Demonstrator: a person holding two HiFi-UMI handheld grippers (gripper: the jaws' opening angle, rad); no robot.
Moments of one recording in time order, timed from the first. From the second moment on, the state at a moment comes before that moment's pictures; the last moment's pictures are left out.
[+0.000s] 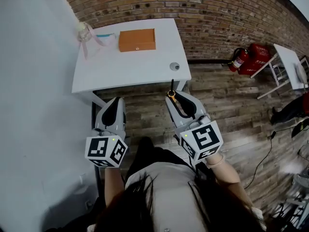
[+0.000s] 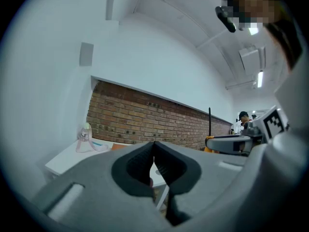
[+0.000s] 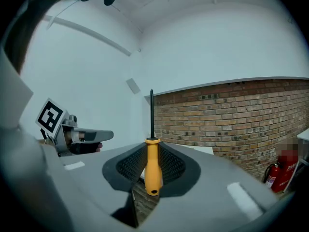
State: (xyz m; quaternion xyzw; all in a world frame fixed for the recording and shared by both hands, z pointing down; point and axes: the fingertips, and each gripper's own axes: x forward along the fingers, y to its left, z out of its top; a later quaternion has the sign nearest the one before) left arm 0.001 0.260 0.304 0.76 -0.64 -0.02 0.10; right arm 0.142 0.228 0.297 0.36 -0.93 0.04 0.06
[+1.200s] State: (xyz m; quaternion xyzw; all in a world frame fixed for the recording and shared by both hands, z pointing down) left arm -0.079 0.097 0.312 0.79 -0.60 -0.02 0.12; right arm 0.047 0.075 0.306 0.38 -0.92 0.05 0.07
